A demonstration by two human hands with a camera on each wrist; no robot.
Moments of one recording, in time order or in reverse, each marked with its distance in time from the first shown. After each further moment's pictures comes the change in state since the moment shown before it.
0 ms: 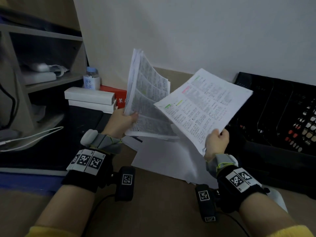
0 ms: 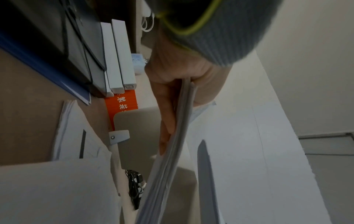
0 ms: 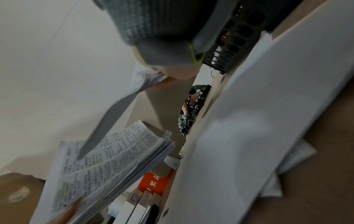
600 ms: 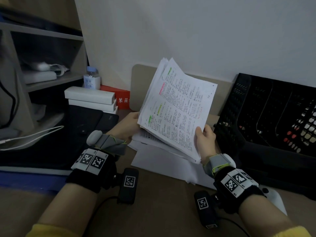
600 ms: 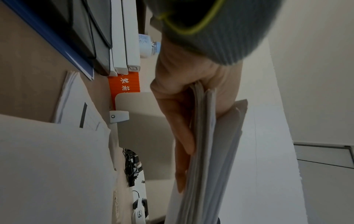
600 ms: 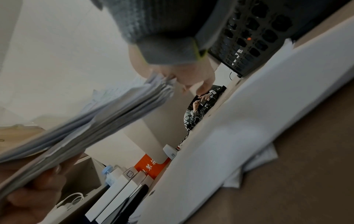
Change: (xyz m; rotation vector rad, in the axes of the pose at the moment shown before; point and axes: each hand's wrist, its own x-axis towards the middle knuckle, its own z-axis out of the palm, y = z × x) left_hand -0.019 0.015 0.014 -0.041 -0.348 -0.013; right_hand -0.007 0.005 0.007 -0.218 -0.376 -0.033
